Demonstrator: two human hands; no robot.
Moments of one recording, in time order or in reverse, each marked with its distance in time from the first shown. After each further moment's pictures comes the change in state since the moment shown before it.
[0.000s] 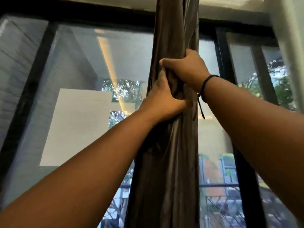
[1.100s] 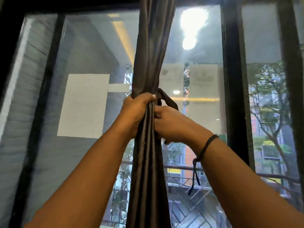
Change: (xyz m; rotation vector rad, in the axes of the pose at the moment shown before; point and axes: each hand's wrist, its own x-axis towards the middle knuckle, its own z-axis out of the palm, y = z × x) left_hand -0.076 0.023 0.060 -0.538 0.371 -0.553; right_hand -0.129 0.101 -0.038 -0.076 -0.772 -0.258
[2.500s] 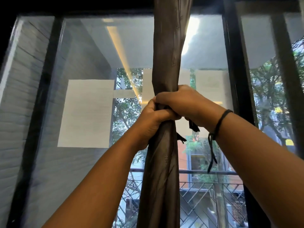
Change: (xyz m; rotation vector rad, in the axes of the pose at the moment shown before) left_hand 0.005 0.004 -0.037 -0.045 -0.504 0.059; right_hand 0.044 -0.049 -0.015 0.206 0.346 0.358
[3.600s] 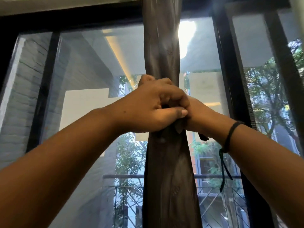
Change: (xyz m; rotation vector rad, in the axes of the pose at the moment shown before) left_hand -0.007 0.082 0.022 1.054 -0.373 0.638; right_hand -0.013 0.035 -0.043 -0.380 -0.153 -0.337
